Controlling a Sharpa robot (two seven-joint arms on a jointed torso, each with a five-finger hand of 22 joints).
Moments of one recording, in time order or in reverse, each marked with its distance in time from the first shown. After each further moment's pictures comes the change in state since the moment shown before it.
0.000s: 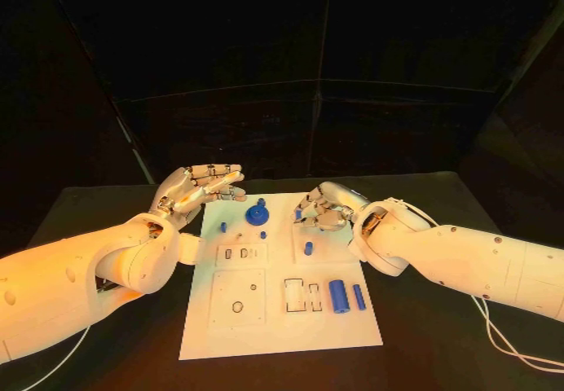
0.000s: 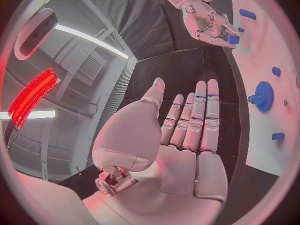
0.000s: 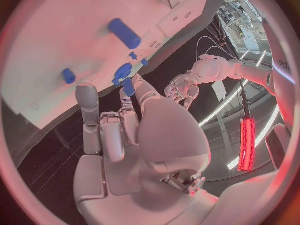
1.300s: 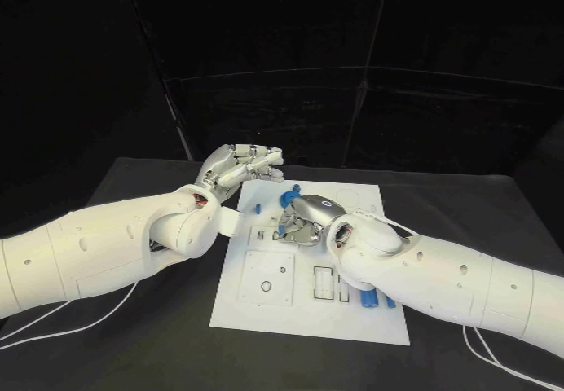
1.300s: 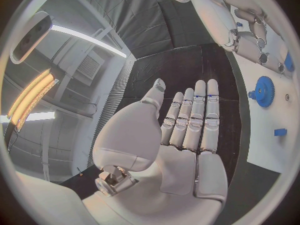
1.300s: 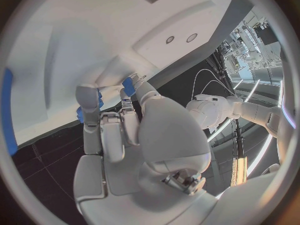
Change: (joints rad) left arm 0.005 0.019 0.000 -0.022 0.005 -0.024 -0.009; left_hand -0.006 0.011 0.003 -0.003 0.000 0.056 0.003 0.012 0.001 0.103 -0.024 0.025 0.006 0.013 -0.013 0.008 0.006 0.000 -0.011 -0.011 0.007 0.004; right arm -0.041 0.257 -0.028 -0.087 -0.329 0.089 -0.168; right_hand -0.007 -0.007 0.002 0.003 -0.005 -0.002 -0.002 0.000 -0.003 0.000 0.000 0.000 0.000 0.000 0.000 0.000 0.000 0.000 0.004 -0.004 0.004 -0.002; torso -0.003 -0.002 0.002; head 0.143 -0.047
